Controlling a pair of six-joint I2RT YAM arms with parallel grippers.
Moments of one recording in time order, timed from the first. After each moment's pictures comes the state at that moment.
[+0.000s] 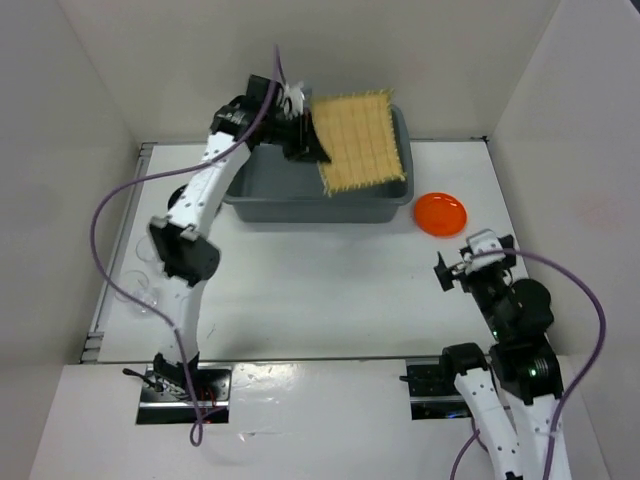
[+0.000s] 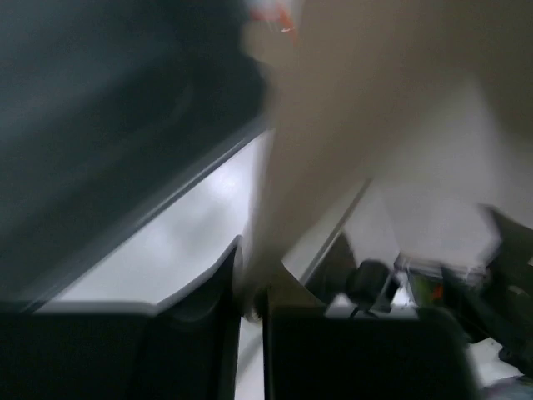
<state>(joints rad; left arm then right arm) -0.38 2.22 2.54 -1.00 0.71 -0.49 0.15 0.31 0.76 -0.56 -0.09 -0.39</state>
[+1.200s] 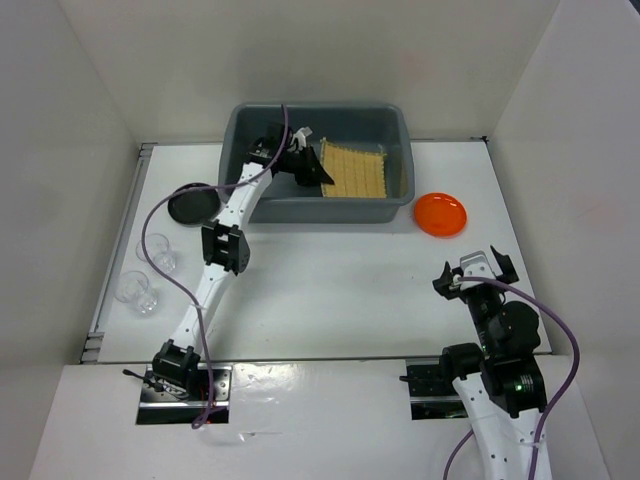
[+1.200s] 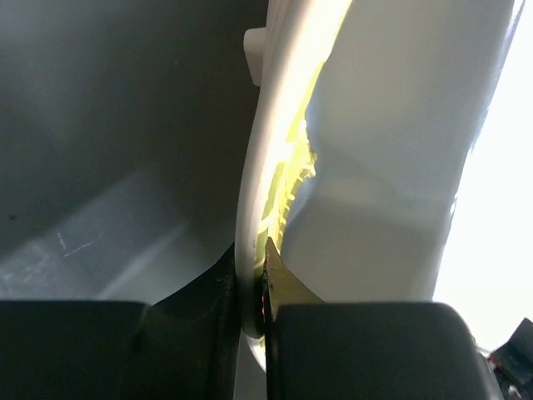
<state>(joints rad) -0.28 3.00 3.11 -0.85 0.83 -0.72 0.15 0.05 0.55 -0.49 0.04 -0.55</state>
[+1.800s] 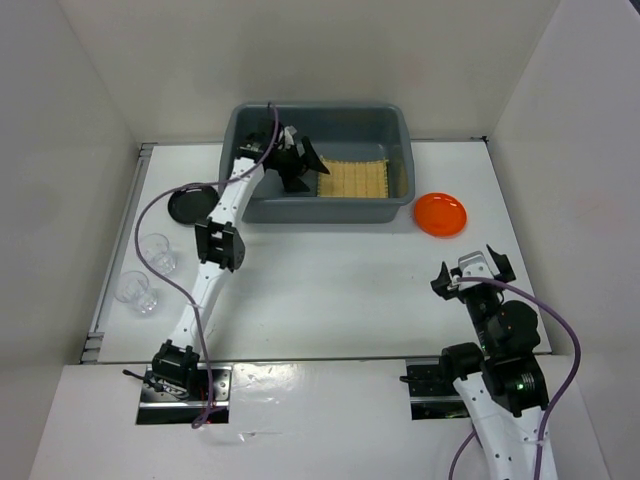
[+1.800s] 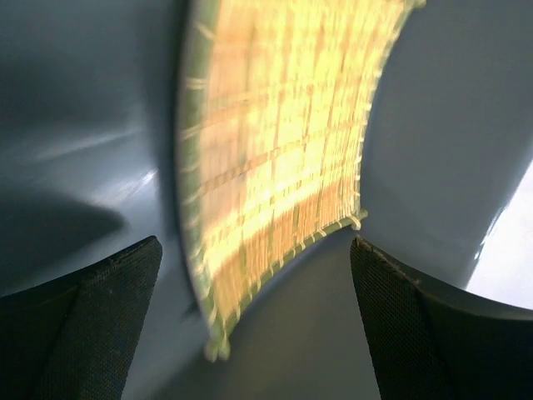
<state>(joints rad) -0.26 2.99 3.11 -0.94 0.69 -0.75 0.19 0.05 0.55 -0.49 0.06 -0.54</state>
